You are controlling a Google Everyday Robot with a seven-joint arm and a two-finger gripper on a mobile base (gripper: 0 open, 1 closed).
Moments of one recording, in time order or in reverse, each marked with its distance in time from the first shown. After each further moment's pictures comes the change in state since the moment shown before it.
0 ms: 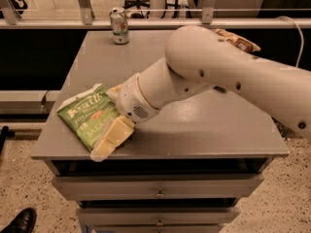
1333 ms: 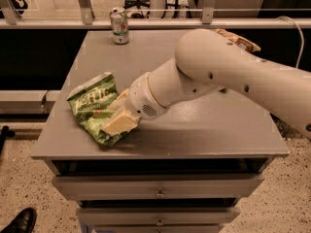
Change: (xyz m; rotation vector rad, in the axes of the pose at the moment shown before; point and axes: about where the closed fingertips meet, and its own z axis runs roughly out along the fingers) arm 0.019 -0.022 -0.011 0.071 0.007 0.013
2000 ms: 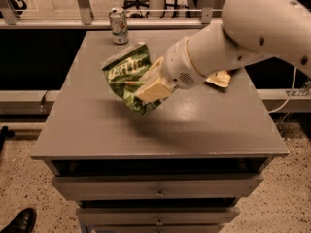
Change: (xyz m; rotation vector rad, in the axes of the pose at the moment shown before) arm -0.002 -0.049 -0.097 0.177 0.044 -0.043
